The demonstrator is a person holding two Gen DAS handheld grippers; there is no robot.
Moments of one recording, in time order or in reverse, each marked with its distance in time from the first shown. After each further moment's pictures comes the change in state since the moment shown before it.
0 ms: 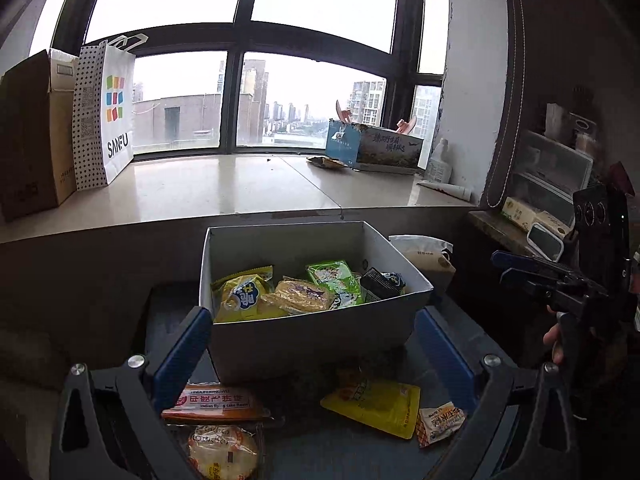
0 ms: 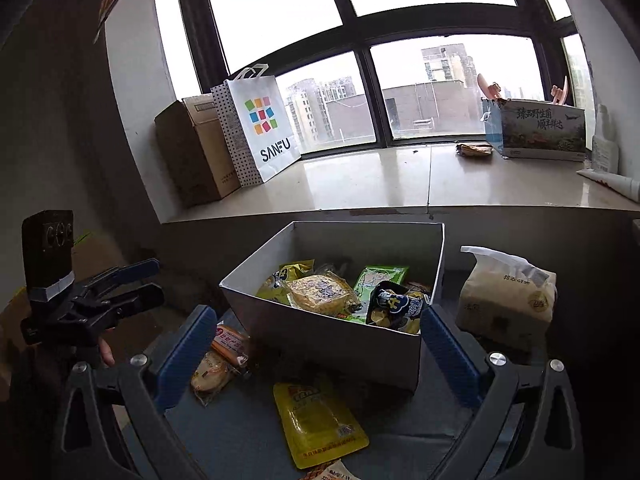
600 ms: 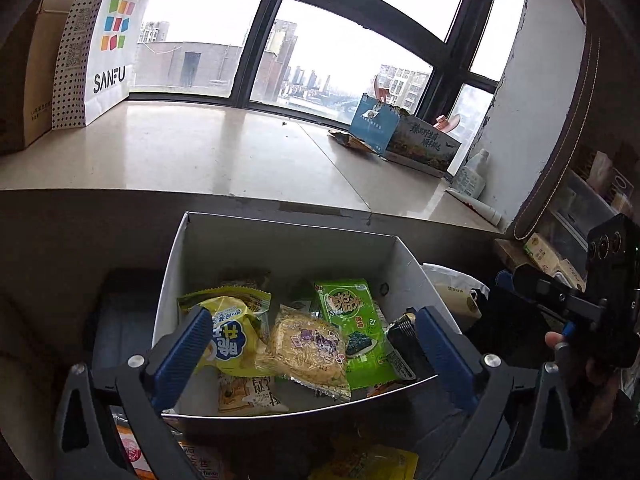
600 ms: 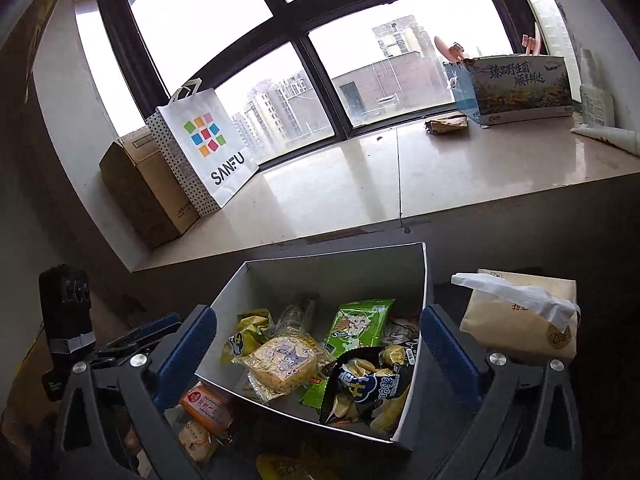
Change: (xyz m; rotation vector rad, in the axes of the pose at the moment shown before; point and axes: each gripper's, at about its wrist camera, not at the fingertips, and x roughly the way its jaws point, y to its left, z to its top) left arm 0.132 0.037 0.049 -0.198 0.116 -0.032; right arm 0.080 -0.067 0.060 0.199 0.018 -0.054
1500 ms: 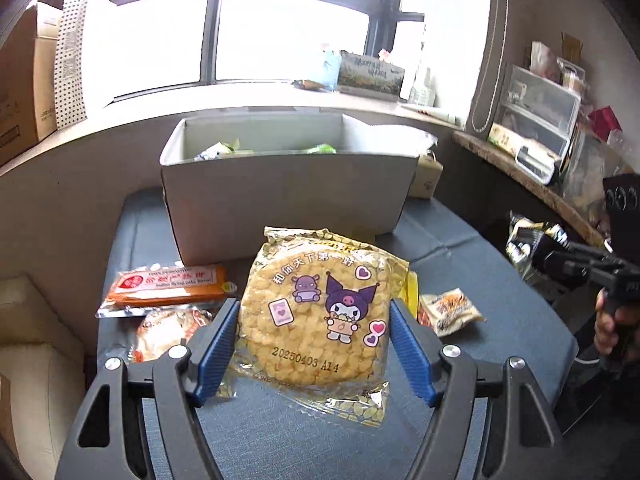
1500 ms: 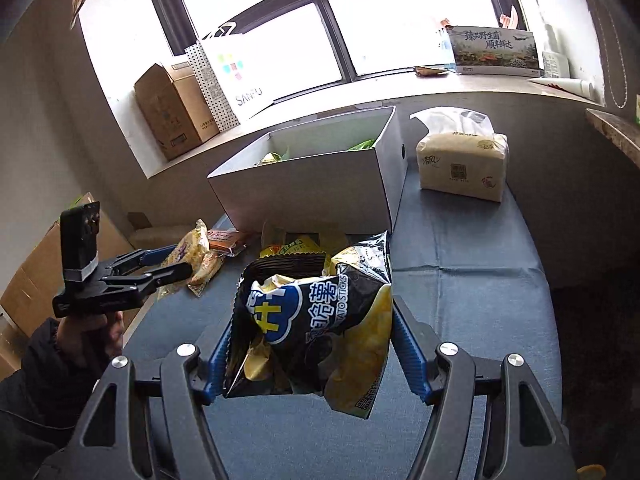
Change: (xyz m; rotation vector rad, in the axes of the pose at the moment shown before) left arm -0.097 -0.023 -0.174 0.204 0.040 0.002; right arm -0.128 0.013 -0.189 -0.097 0.131 -0.015
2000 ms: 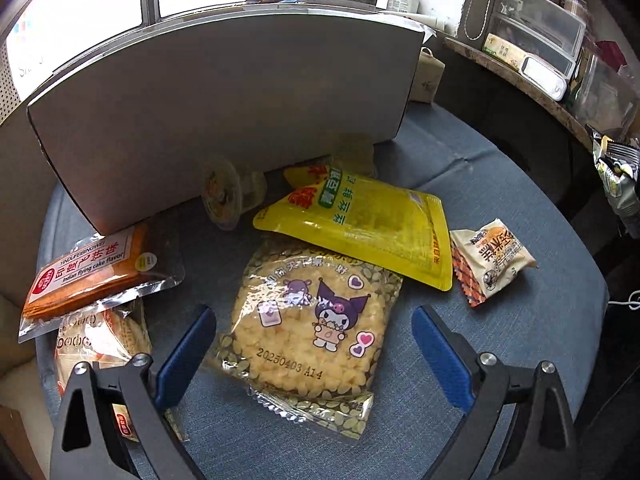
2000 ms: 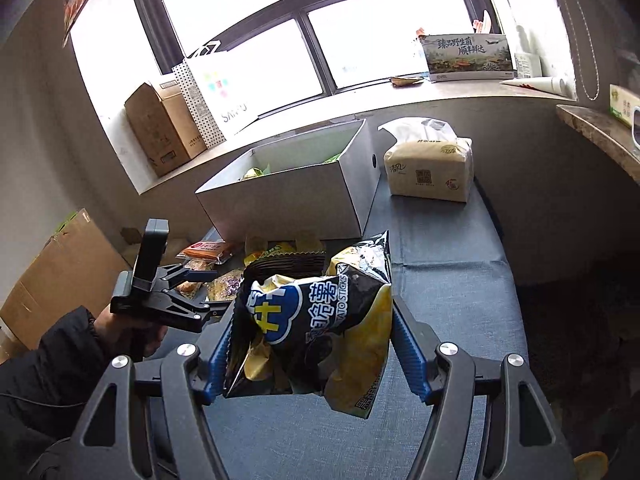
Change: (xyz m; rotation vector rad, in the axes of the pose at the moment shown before) left arm 0.112 -0.018 -0.022 0.155 0.328 -0.022; right arm -0.041 -0.025 -0.016 0.057 -0.043 -0.042
